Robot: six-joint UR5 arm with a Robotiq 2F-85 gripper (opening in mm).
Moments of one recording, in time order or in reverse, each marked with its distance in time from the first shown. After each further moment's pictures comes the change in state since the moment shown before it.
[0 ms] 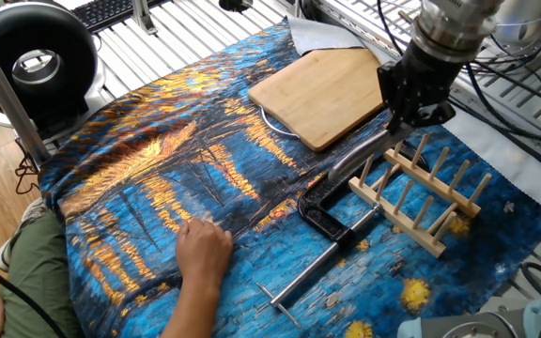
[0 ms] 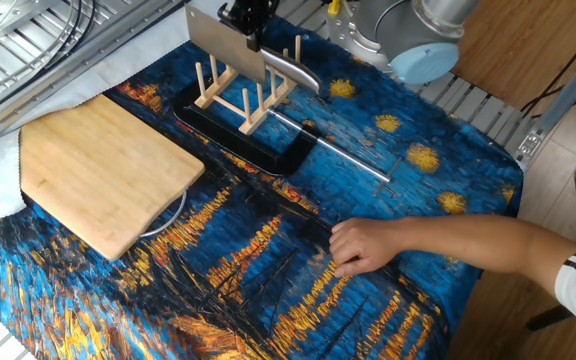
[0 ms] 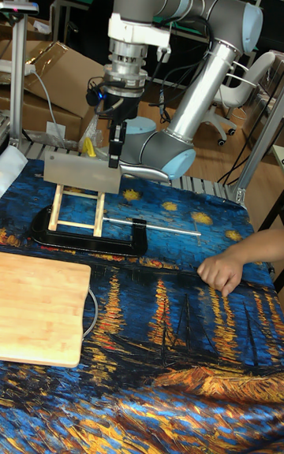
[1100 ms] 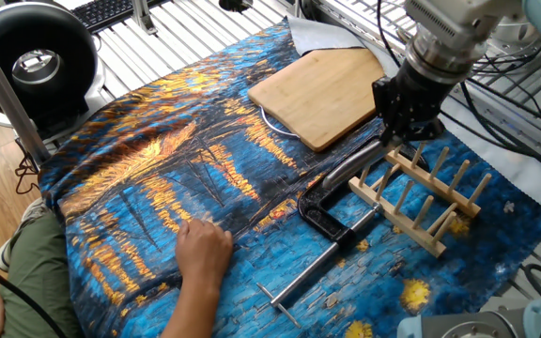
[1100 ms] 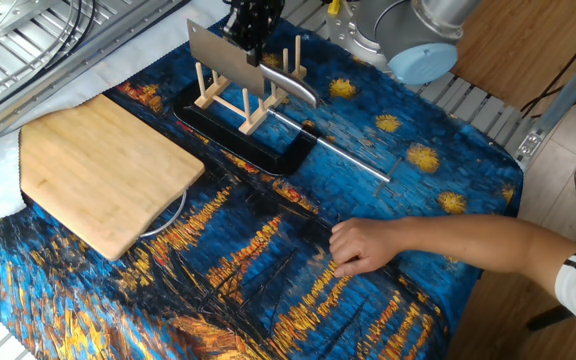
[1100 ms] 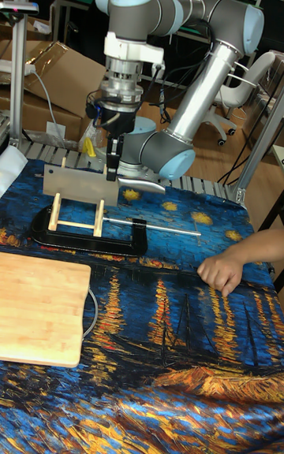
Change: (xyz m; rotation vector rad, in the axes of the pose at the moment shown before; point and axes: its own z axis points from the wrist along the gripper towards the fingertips) arm 0.001 -0.002 0.032 0.032 -0.013 0.009
